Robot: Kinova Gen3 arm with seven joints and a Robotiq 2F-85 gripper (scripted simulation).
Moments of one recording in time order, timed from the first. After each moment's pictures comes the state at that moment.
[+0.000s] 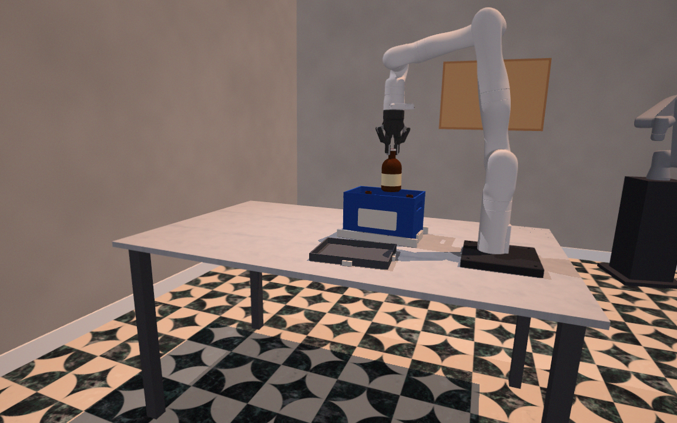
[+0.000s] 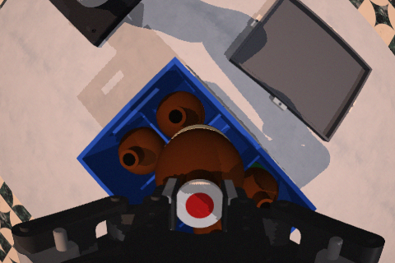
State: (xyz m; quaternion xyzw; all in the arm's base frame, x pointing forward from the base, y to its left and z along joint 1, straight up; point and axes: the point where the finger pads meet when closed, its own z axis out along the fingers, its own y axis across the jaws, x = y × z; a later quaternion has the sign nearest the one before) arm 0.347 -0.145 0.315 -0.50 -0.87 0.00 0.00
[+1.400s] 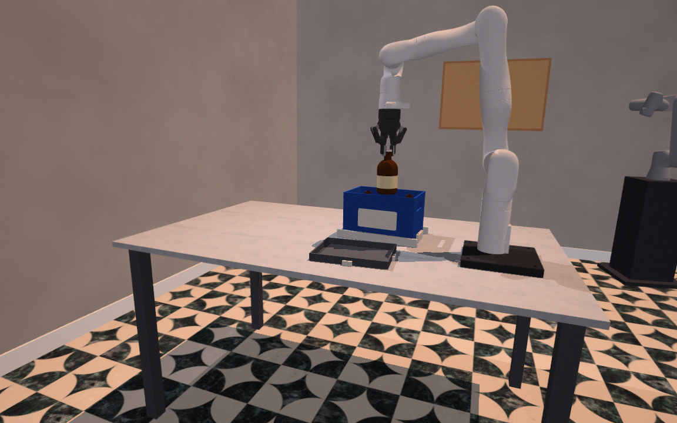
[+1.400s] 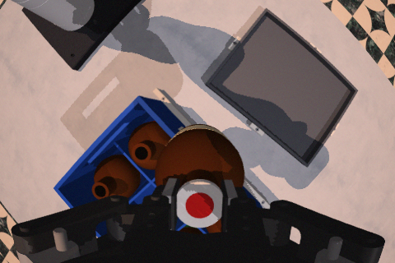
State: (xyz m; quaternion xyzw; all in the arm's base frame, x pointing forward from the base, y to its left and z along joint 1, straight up) arm 0.360 -0.082 0.314 -0.50 -0.87 0.00 0.00
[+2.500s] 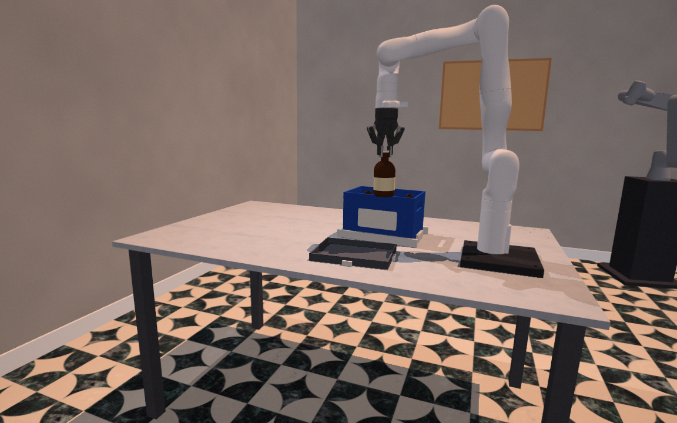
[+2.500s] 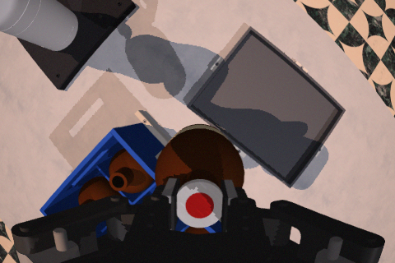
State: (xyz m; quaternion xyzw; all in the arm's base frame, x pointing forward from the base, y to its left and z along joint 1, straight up) arm 0.368 -0.030 0.314 -0.50 -0.87 0.00 0.00
